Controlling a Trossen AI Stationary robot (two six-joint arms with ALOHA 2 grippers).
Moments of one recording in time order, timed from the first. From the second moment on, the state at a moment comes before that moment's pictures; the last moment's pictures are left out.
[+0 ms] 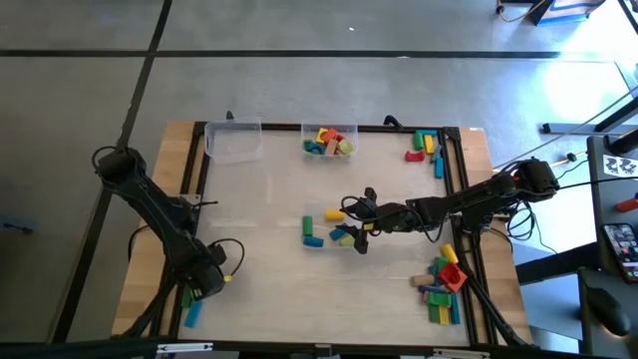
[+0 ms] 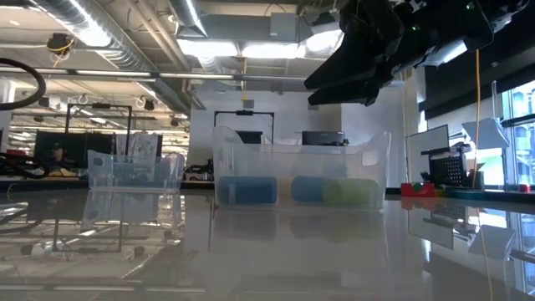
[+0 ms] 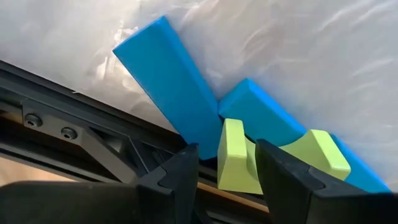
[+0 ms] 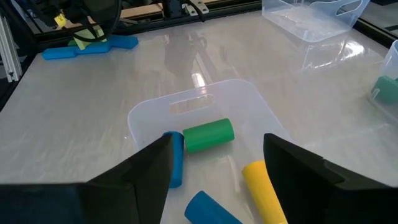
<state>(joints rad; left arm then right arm) -0.88 1.39 0.74 -0.98 0.26 -1.35 0.22 1.44 0.71 0.29 0.32 0.28</state>
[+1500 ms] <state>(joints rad) -0.68 1.36 0.83 -0.88 0.26 -0.95 0.22 1.44 0.71 0.29 0.32 0.28</state>
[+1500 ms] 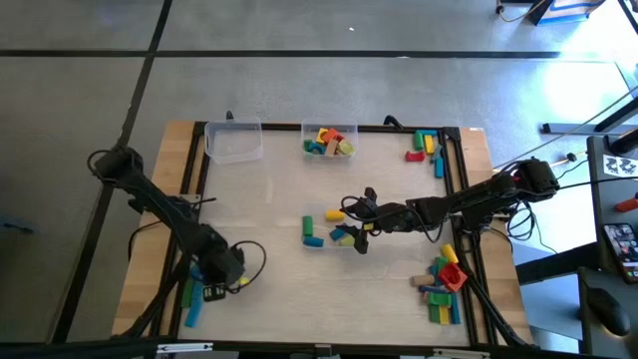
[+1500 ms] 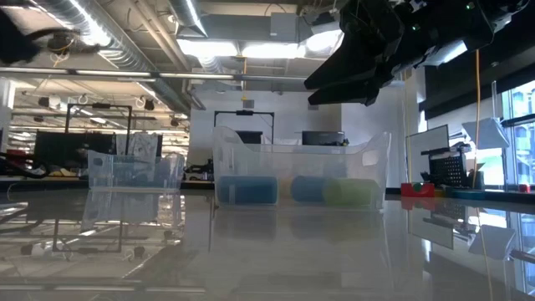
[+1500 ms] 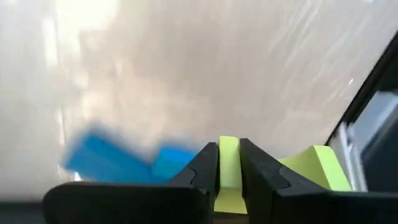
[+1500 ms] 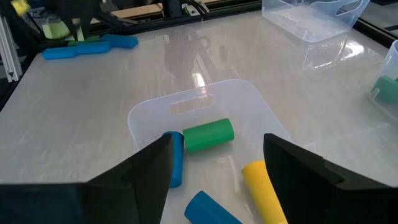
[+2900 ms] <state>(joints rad) 0.17 1.29 0.92 -0.21 -0.13 0.03 0.22 1.44 0.71 0.28 0.32 0.28</state>
